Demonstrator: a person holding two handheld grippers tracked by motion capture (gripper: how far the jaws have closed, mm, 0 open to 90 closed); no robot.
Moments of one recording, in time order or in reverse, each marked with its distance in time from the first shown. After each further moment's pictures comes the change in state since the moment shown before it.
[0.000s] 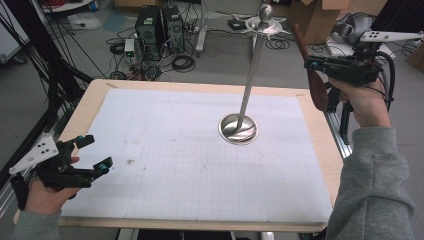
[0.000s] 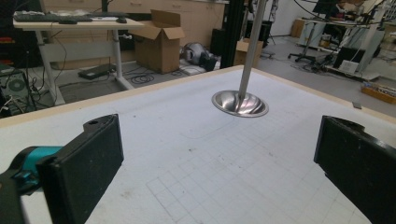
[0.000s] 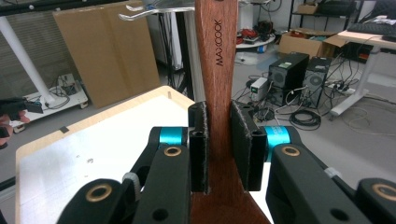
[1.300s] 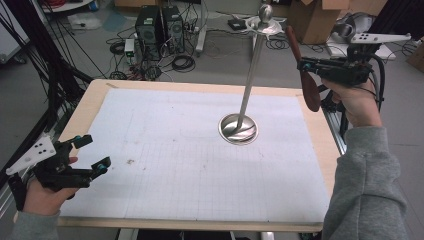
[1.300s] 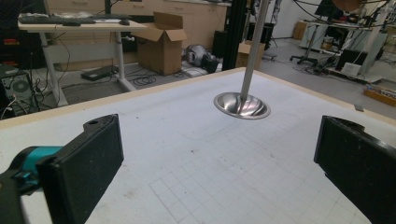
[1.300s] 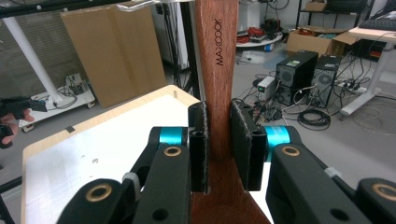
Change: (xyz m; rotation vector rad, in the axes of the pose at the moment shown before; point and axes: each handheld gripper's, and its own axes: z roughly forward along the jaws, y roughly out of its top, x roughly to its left) left arm 0.001 0.001 -0.002 -0.006 0.007 -0.002; right arm 0.000 -0.005 0.014 0.005 0.029 0.012
